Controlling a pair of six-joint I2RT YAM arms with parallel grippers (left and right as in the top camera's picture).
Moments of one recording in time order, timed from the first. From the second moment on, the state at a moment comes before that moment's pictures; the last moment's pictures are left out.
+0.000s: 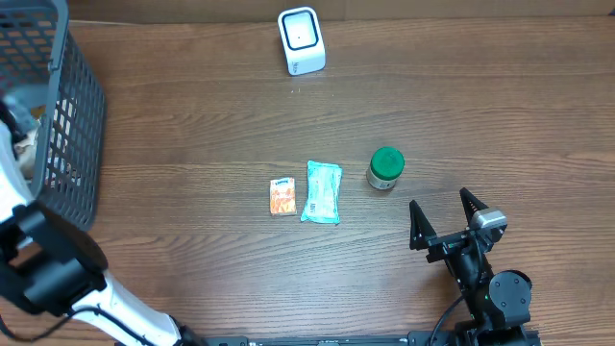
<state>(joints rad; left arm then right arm) 0.62 2.02 1.85 -0.91 -0.21 -0.05 0.16 0.01 0.02 -0.02 -0.12 0.17</state>
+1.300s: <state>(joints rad) 0.62 2.19 1.88 -0.80 -0.20 -0.02 0.16 0.01 0.02 -0.02 -0.12 0.17</state>
